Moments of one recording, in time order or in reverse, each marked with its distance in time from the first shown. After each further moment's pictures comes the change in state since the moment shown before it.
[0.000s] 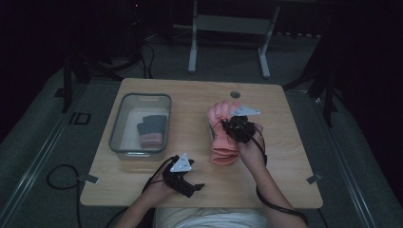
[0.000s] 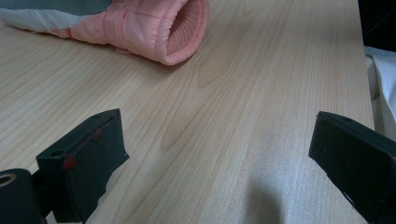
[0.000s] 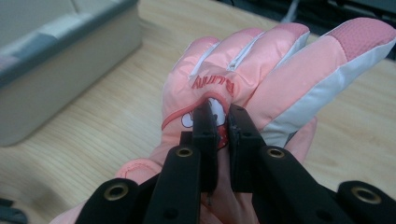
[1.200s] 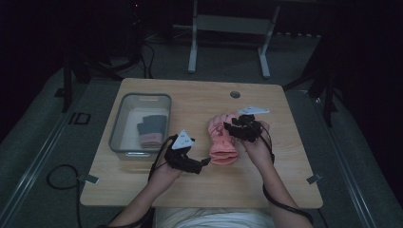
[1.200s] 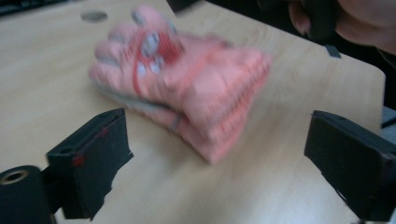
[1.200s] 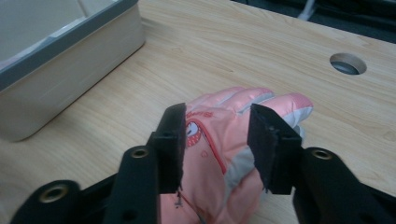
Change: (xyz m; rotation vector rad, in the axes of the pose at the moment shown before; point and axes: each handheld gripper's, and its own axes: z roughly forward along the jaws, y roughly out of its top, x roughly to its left) left arm 0.021 0.085 -0.026 -0.109 0.162 -0.161; right arm -0.031 -0.009 -0.001 -0.017 0.095 0.034
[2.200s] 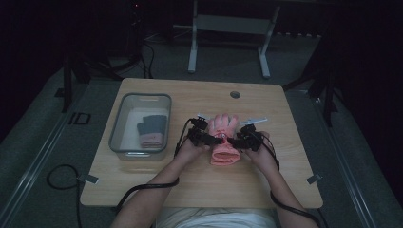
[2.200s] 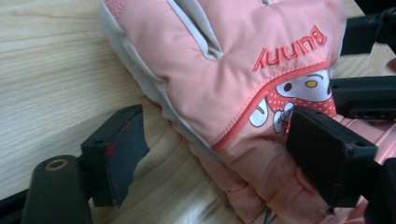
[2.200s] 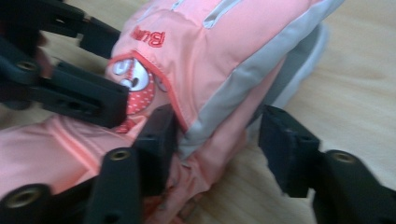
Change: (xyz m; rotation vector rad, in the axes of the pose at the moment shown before) left arm 0.066 -0.001 0.128 0.290 -0.058 -0.460; right arm -0.031 -0.053 0.038 0.205 0.062 0.069
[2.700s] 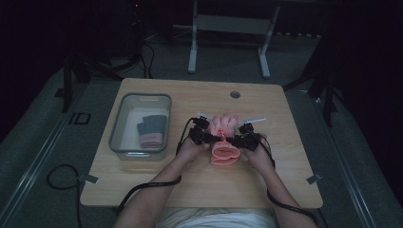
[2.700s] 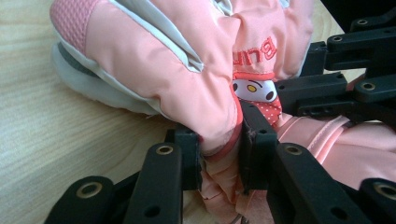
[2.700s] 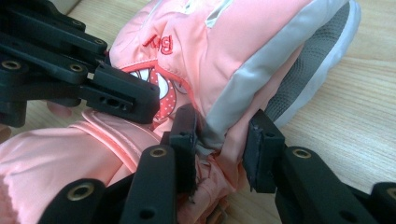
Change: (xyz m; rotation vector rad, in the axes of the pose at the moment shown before) left arm -0.007 0.006 -0.004 -0.001 -0.044 0.074; right arm 0.005 0.001 0.004 0.000 0.036 0.092
